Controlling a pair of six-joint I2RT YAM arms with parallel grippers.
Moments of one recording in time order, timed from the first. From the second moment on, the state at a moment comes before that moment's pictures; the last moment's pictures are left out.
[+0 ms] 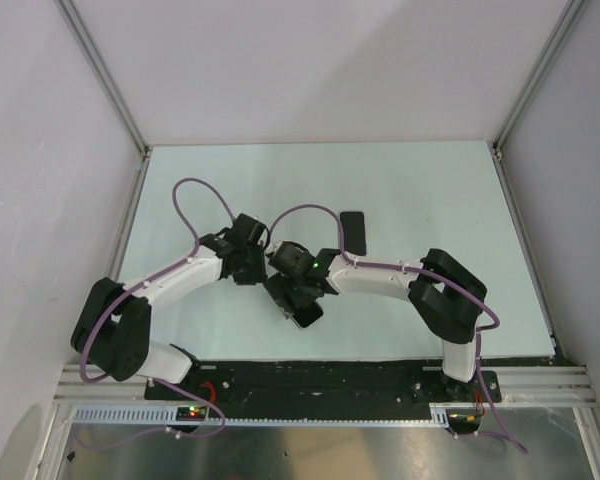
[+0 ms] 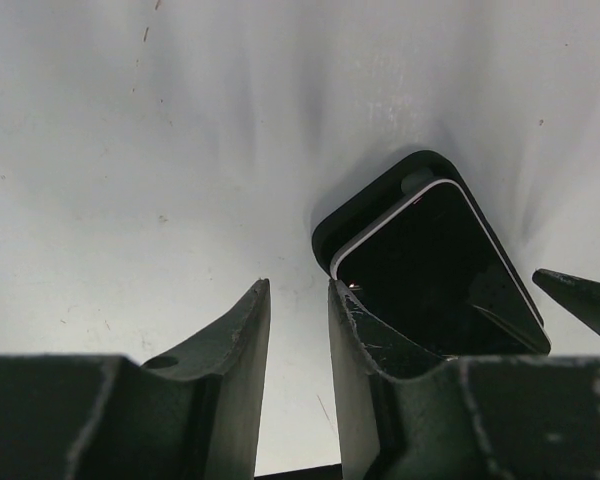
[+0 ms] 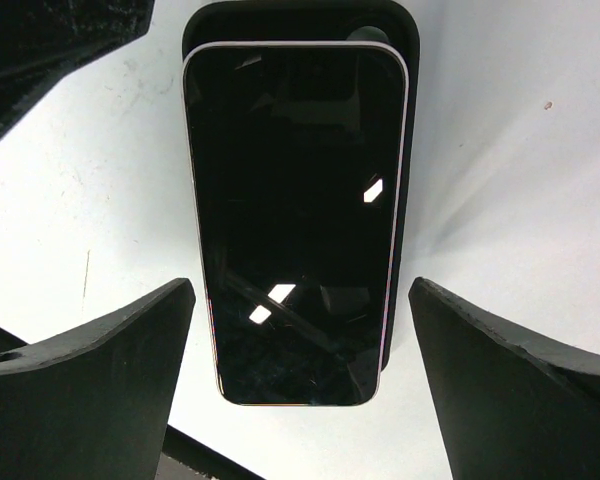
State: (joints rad) left arm -0.54 1.42 0.86 -0.58 -0.07 -0.60; right arm 1.06 1.89 1.30 -0.51 0.10 0.37
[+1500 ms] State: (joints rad) left arm -0.62 1.34 0.70 -0.42 0.05 -0.84; right arm 0.83 1.88 1.23 -0.26 -0.13 0.56
